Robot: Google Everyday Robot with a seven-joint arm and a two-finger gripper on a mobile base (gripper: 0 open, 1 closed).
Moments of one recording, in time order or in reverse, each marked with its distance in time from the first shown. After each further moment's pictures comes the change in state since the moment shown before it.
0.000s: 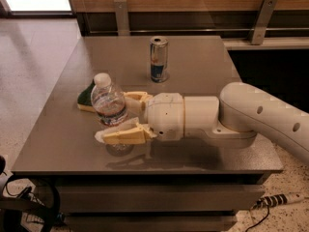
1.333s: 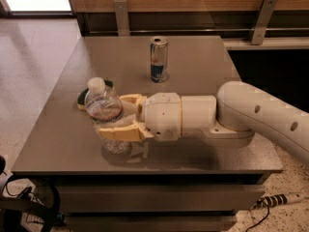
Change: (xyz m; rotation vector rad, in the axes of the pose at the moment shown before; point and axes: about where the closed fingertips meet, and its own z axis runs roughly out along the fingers) arm -0.003 0.004 0.005 -0.011 0.002 -0.007
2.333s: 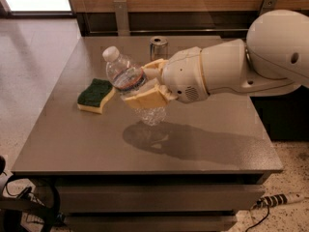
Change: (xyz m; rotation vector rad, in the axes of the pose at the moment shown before) arm -0.026 -0.053 -0.056 0.121 0.375 -0.032
